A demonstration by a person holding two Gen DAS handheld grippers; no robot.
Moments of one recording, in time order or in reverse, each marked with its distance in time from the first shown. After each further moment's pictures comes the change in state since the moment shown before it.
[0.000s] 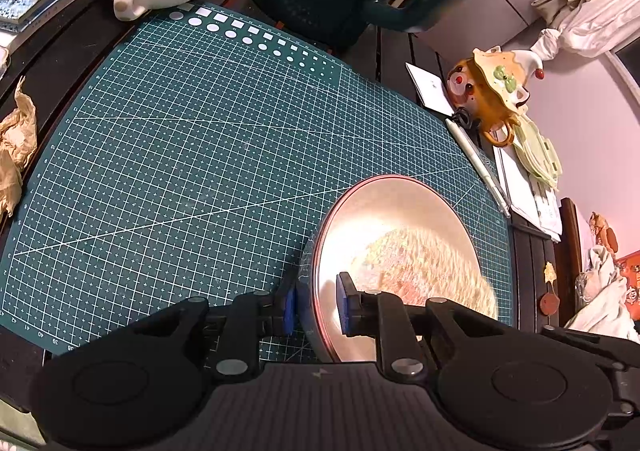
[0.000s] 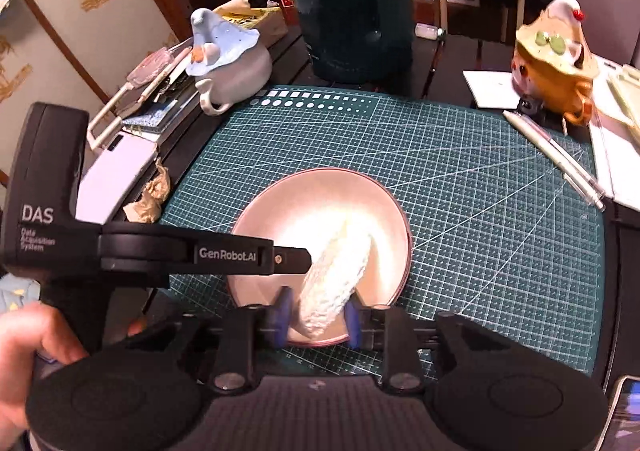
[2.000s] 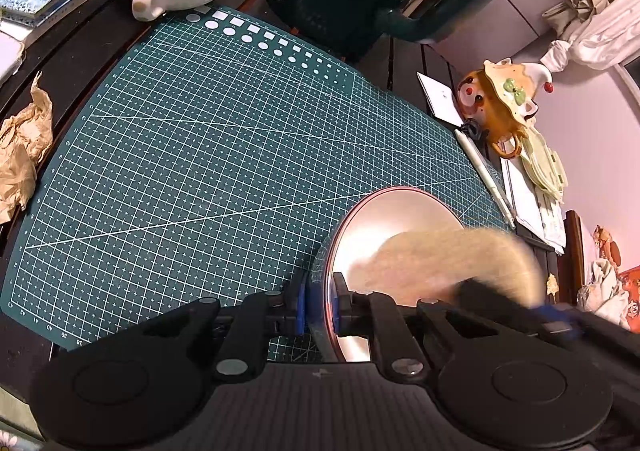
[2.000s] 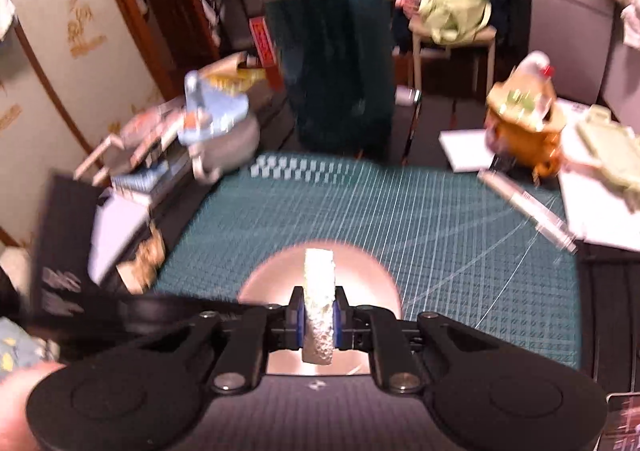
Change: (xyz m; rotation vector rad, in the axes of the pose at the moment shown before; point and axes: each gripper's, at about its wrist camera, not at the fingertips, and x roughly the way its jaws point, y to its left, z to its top) left arm -0.002 0.007 -0.001 -0.043 -0.008 0.011; right arm 0.007 0.012 0.005 0.033 -0.088 -0.074
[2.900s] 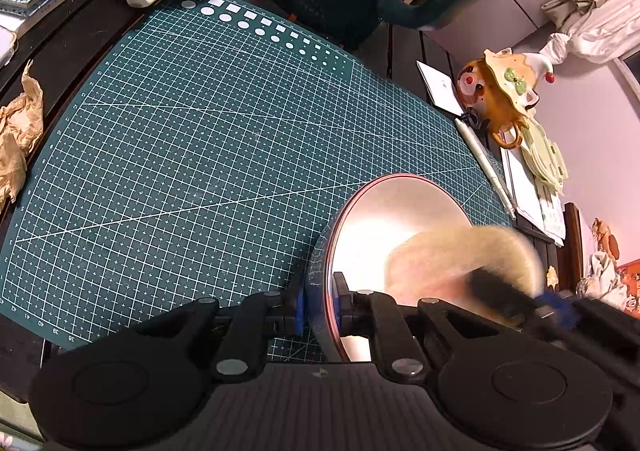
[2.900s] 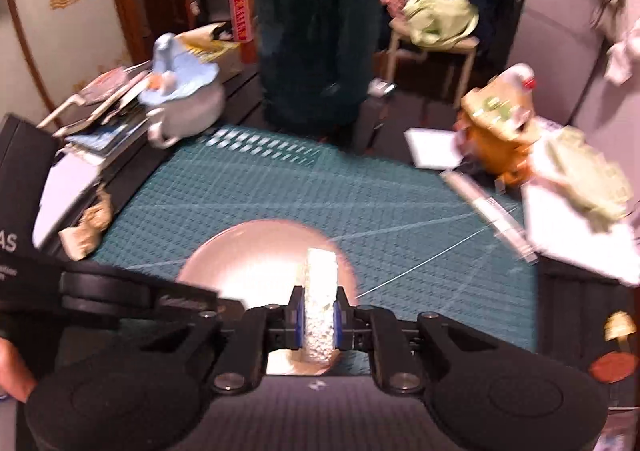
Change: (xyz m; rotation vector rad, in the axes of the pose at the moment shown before) left arm 0.010 0.001 -0.002 0.008 0.025 -0.007; right arm -0.022 0.008 0.002 -0.115 -0.075 -0.212
